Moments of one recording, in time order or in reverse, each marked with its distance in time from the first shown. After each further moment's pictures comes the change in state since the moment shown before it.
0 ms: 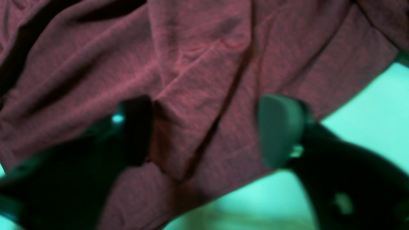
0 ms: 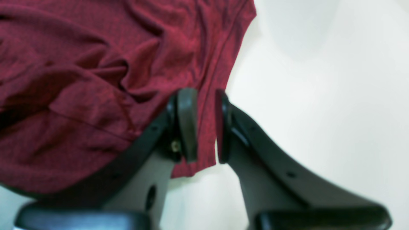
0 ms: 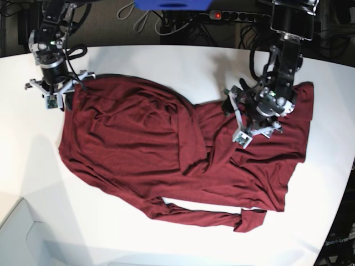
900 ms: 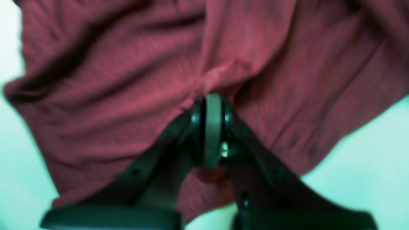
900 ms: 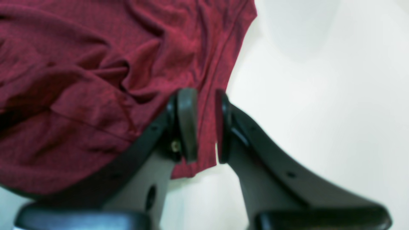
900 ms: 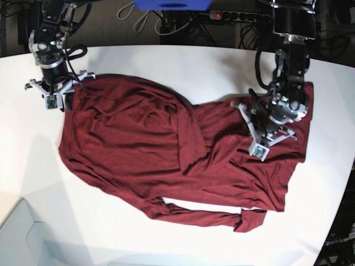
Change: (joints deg) left arm -0.5 2.5 -9.2 4.5 -0.7 -0.1 0.4; right arm 0.1 0.0 0.0 0.0 0.0 0.0 0.0
